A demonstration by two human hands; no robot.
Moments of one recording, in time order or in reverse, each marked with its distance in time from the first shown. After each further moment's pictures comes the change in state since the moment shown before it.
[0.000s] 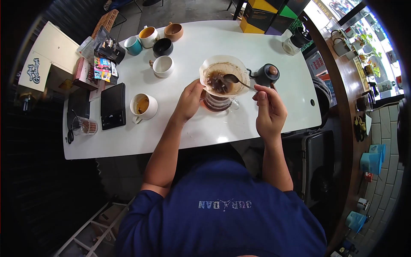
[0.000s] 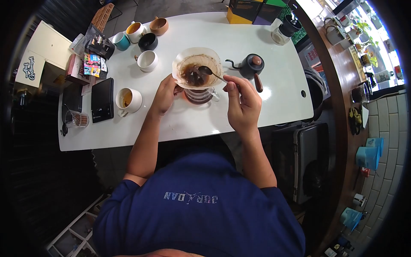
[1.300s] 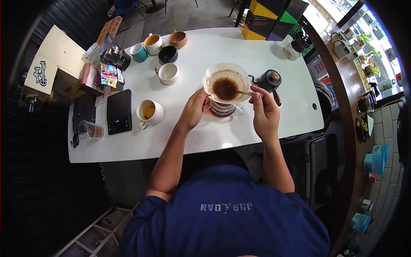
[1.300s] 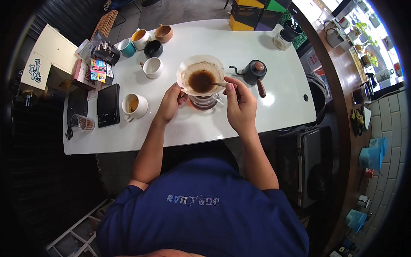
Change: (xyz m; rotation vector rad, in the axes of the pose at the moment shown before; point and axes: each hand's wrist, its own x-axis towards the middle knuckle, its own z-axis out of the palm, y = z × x) left_hand -0.004 -0.006 -0.011 0.035 -0.122 0.034; right_hand 0.000 0.016 0.014 0.054 0.009 0.176
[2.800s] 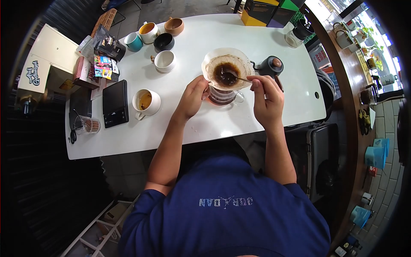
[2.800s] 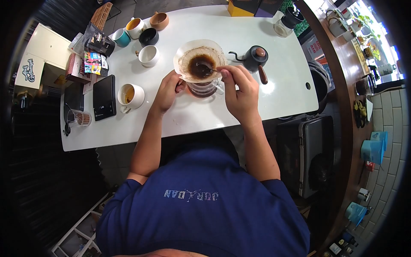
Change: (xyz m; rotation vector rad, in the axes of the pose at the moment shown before) left_hand -0.001 0.002 0.000 0.072 0.009 -0.014; right_hand 0.009 -0.011 -0.001 -0.273 -0.072 -0.347
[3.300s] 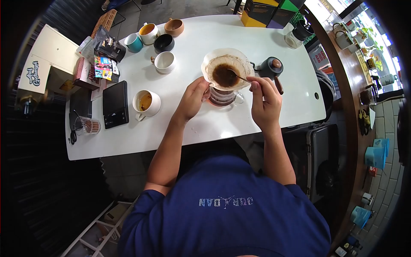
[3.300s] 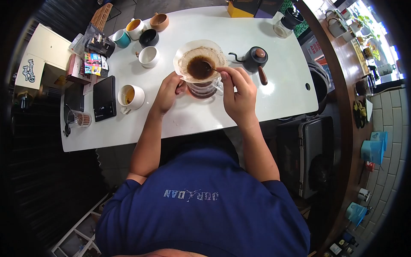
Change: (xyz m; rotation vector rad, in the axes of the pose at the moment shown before) left_hand 0.000 -0.002 -0.001 -0.038 -0.026 -0.021; right_hand -0.005 0.001 0.005 0.000 0.045 0.018
